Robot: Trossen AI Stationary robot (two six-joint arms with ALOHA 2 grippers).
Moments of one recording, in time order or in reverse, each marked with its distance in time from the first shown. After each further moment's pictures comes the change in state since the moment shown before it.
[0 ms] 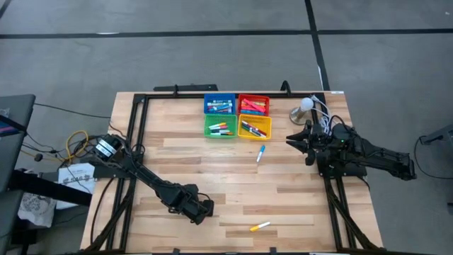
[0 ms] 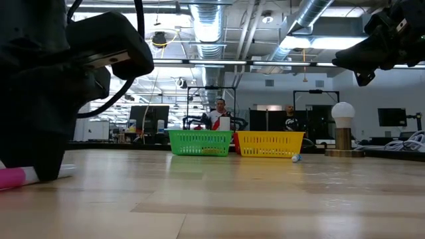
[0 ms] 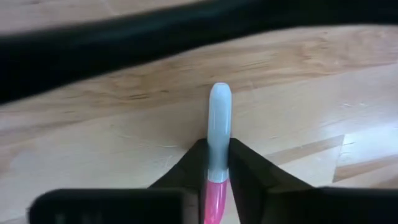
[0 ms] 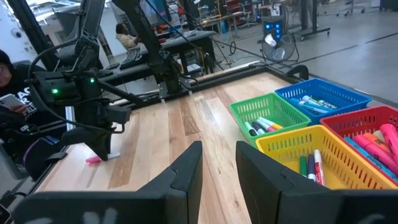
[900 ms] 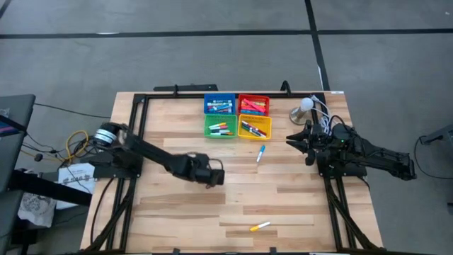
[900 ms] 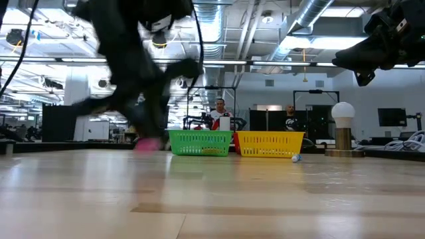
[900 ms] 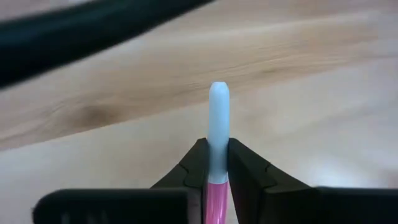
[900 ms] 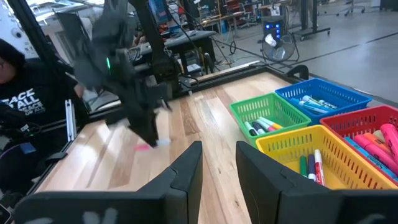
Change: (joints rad) left arm 0.311 -0.119 -0.013 0.015 -0.185 0.409; right arm 0.000 0.000 0.000 0.000 0.000 0.001
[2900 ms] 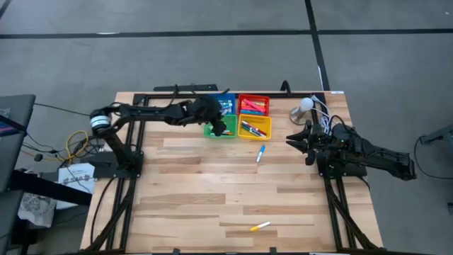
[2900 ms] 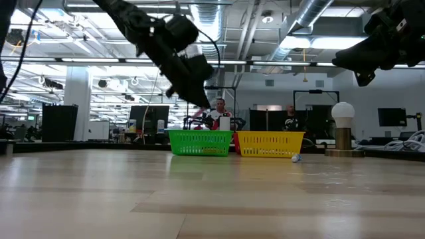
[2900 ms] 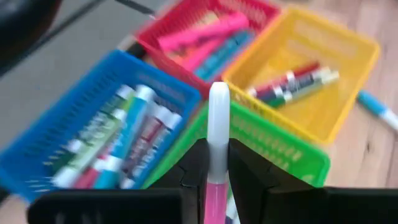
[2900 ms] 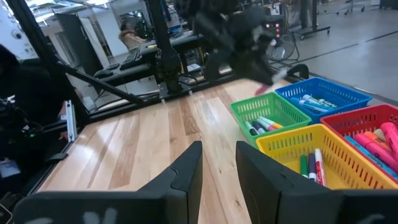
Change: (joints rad) left arm 0.653 -0.087 0.010 0.409 0.107 1.520; right arm 0.000 0.000 0.000 -0.001 0.001 0.007
